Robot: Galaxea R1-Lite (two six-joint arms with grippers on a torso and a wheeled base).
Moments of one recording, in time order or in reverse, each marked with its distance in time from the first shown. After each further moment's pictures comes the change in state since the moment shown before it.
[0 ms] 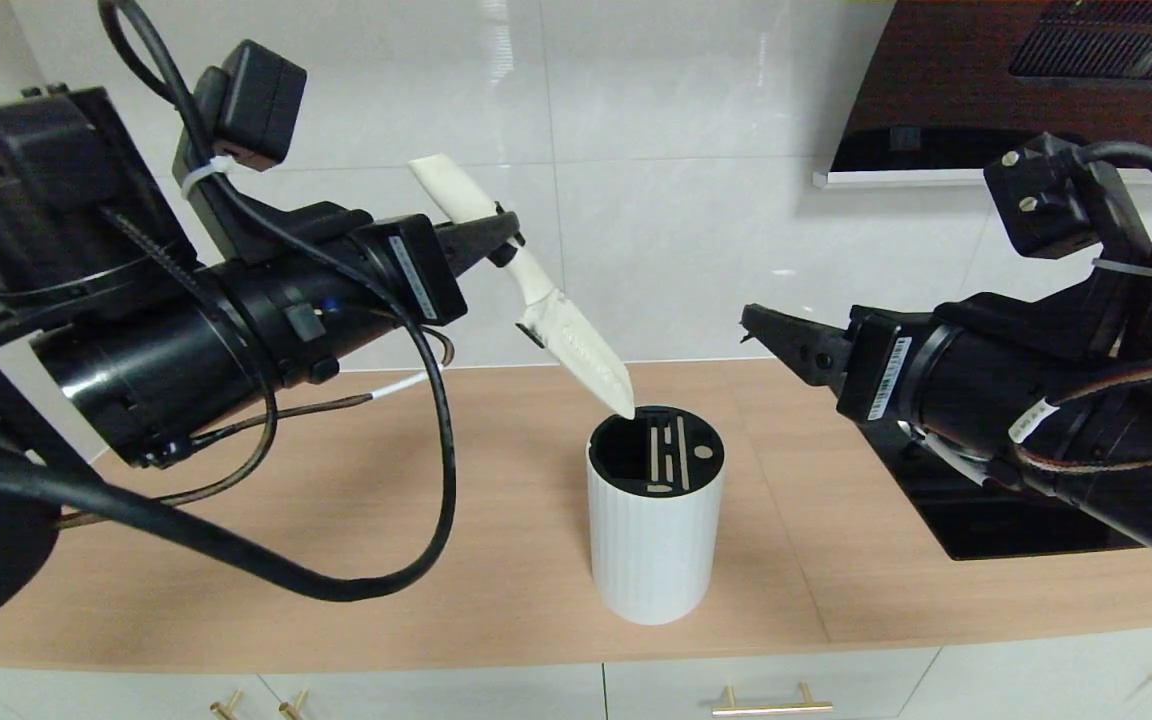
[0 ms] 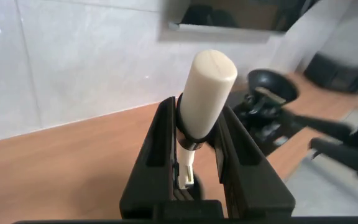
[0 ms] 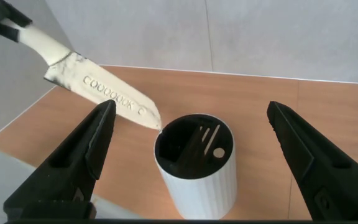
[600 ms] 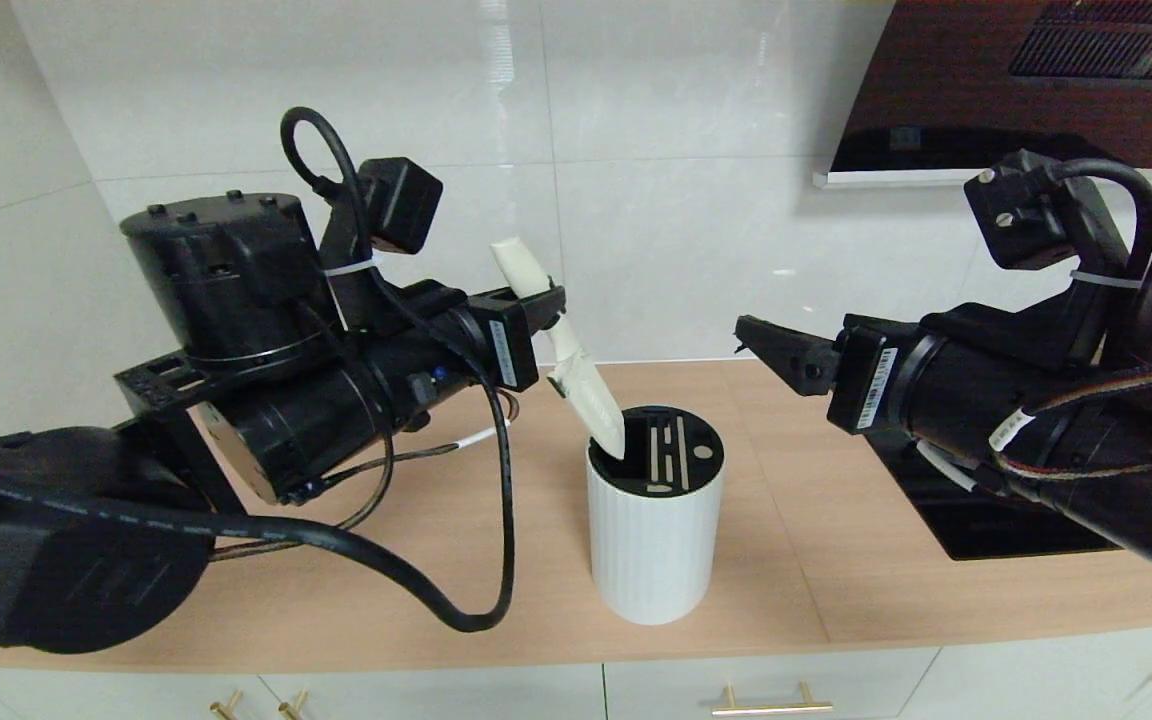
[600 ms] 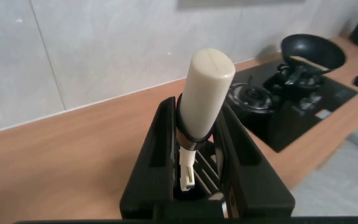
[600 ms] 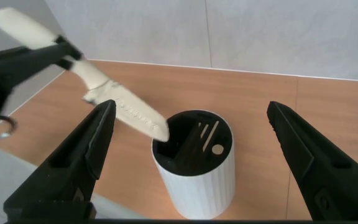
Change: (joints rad) left arm -0.057 0.131 0.032 -0.064 0.121 0.114; right arm 0.000 0.016 0.005 -0.001 -0.002 -0.002
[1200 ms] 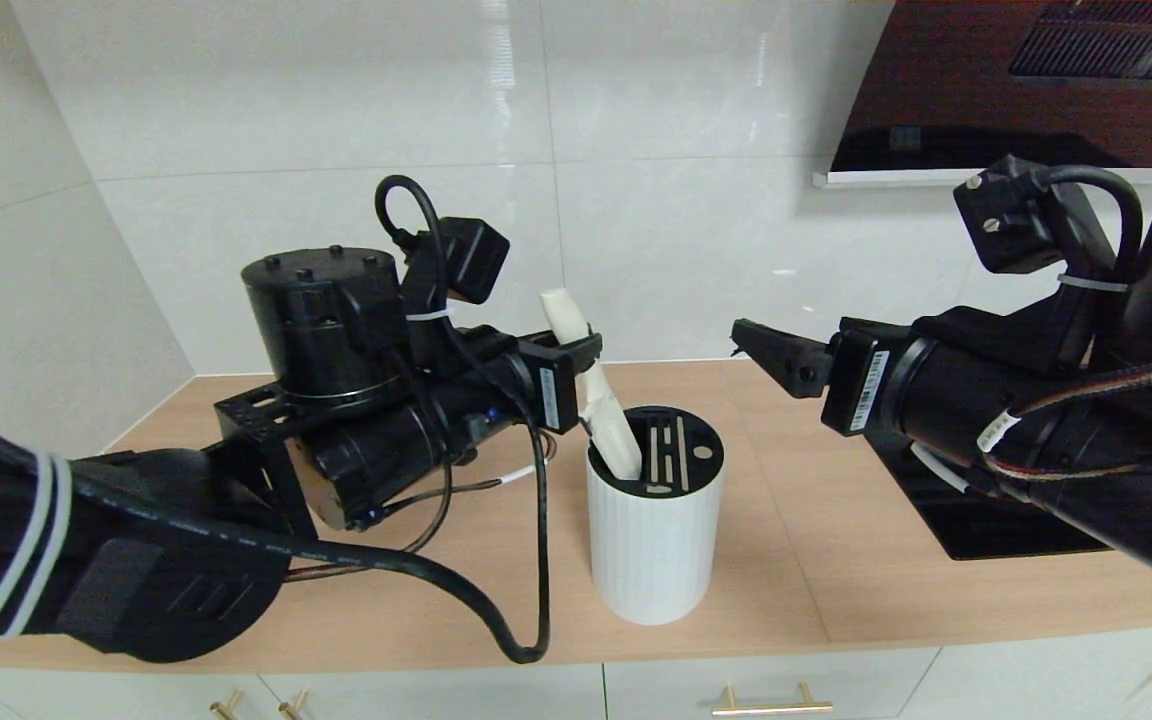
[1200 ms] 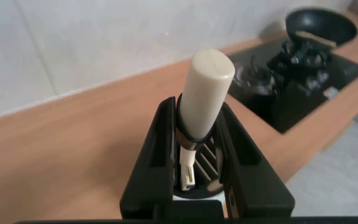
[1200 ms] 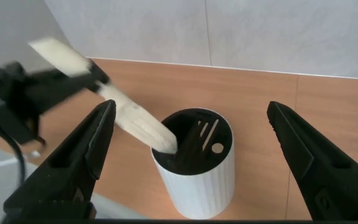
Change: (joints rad) left arm -0.041 0.084 0.010 -0.017 0.005 0.009; right arm 0.000 0.010 -0.002 0.000 -0.002 0.001
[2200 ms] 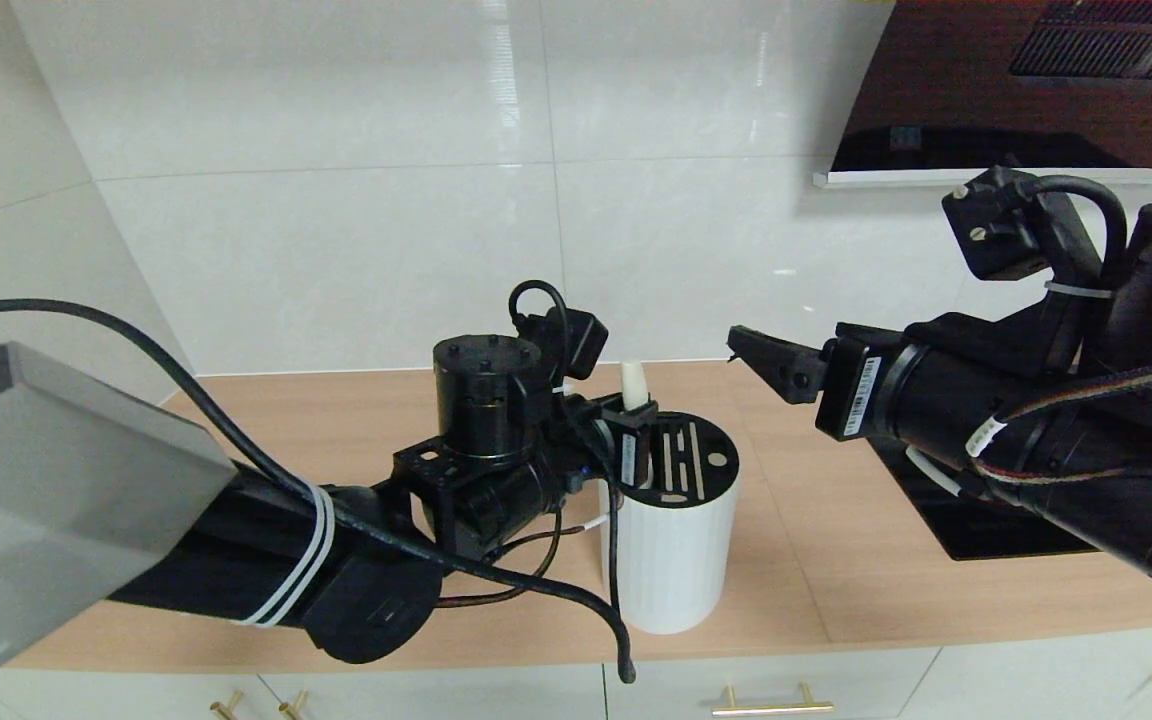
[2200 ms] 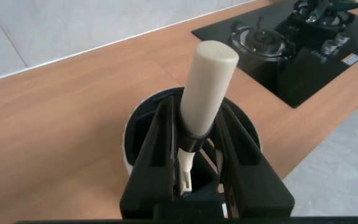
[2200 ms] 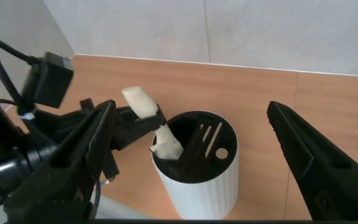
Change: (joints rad) left arm -0.070 0.233 -0.047 -0.083 0.066 0.002; right arm 0.000 0.010 0.002 0.000 -0.001 0.000
